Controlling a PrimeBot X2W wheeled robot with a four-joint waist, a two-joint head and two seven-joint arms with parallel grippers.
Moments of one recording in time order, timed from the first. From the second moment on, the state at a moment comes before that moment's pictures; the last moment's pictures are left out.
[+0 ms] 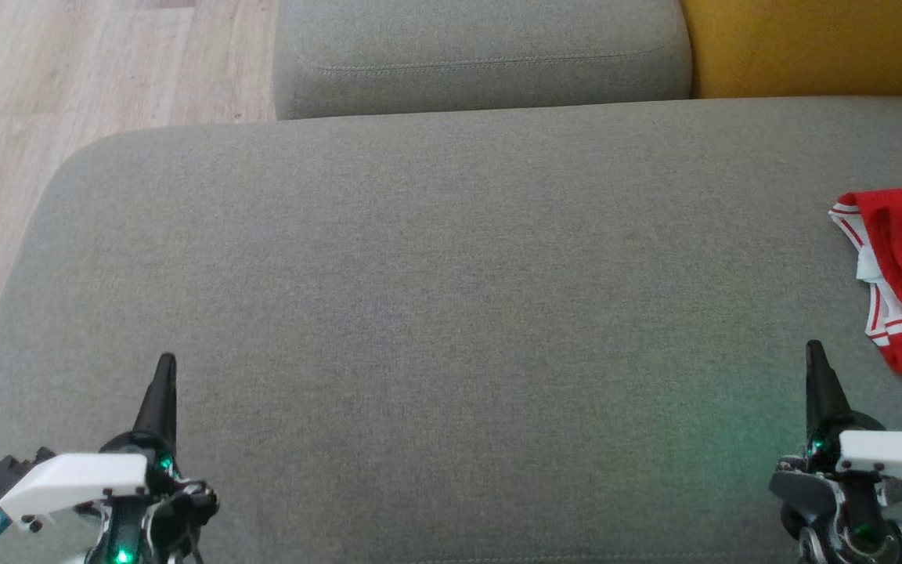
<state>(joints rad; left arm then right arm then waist) -0.03 0.05 0.05 0.27 -1.48 -0.10 0.07 -0.04 -0.06 -0.08 0.29 1.48 0.12 0.06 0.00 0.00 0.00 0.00</state>
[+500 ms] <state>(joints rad) -0.06 0.05 0.08 0.27 -1.61 -0.12 0.10 -0.05 -0.06 -0.10 0.28 1.63 0.12 0.08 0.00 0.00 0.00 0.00</state>
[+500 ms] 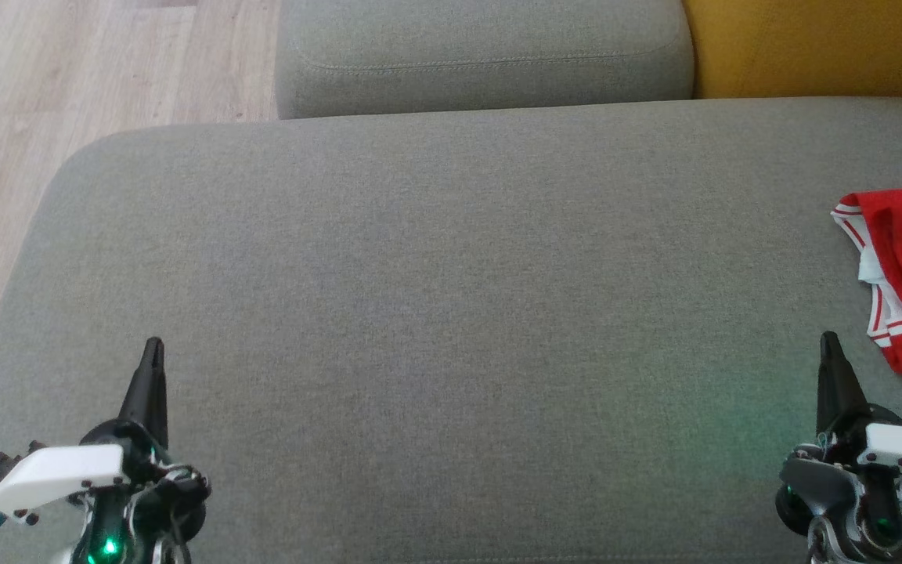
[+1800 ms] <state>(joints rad) -0.06 0.05 0.08 0.27 -1.61 -0.12 0.10 -0.05 -0.05 -0.11 0.28 1.63 0.12 0.09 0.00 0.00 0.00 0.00</state>
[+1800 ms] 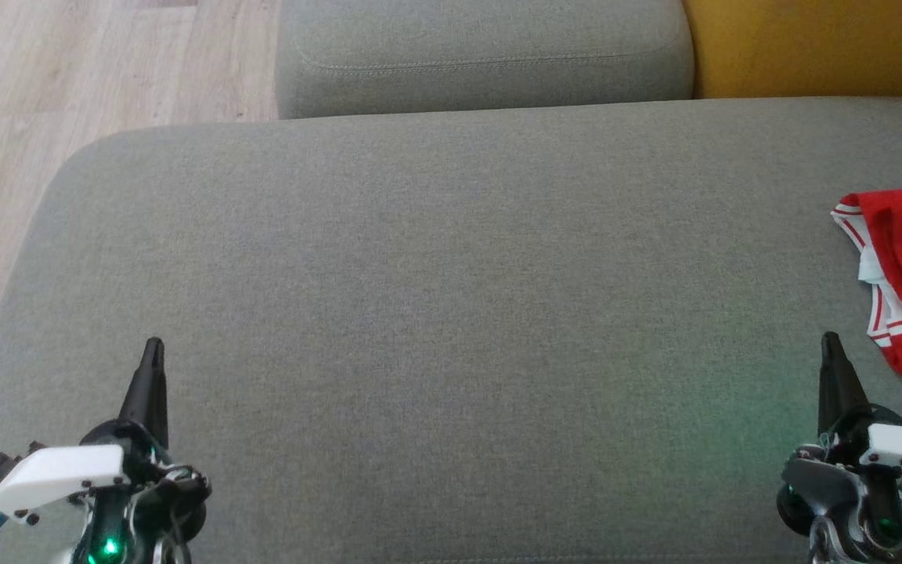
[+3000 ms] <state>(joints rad) -0.06 0.04 0.08 0.27 -1.61 -0.12 0.10 -0.05 -0.05 -0.12 0.28 1.62 0.12 0.10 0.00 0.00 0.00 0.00</state>
